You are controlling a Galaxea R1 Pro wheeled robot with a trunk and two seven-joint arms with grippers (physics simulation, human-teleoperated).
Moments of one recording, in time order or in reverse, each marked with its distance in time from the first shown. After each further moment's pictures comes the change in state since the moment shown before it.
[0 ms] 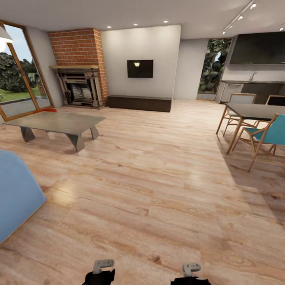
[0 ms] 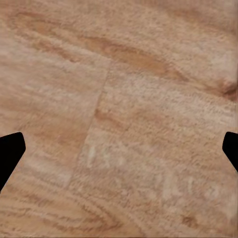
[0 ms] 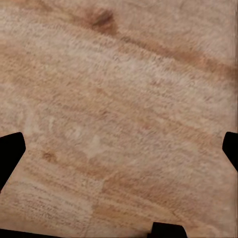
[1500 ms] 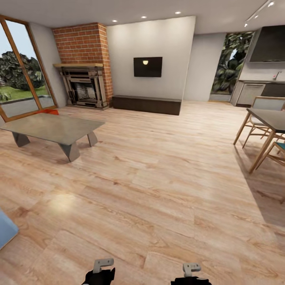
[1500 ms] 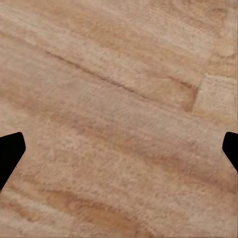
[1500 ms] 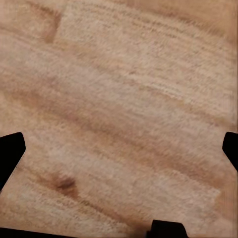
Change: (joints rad) left arm -0.003 -0.001 0.001 -0.002 0.001 -0.007 0.000; right arm 0.000 -0.002 -0.001 0.000 -0.001 -0.001 -0.001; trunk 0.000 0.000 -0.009
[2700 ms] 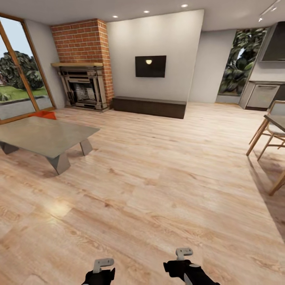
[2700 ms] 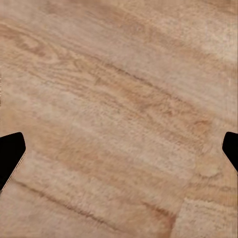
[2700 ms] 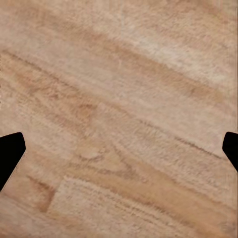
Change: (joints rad) left arm 0.000 0.000 0.000 0.001 0.000 0.000 0.000; right arm -0.001 0.043 0.001 -0.142 0.000 0.009 -0.005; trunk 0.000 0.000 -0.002
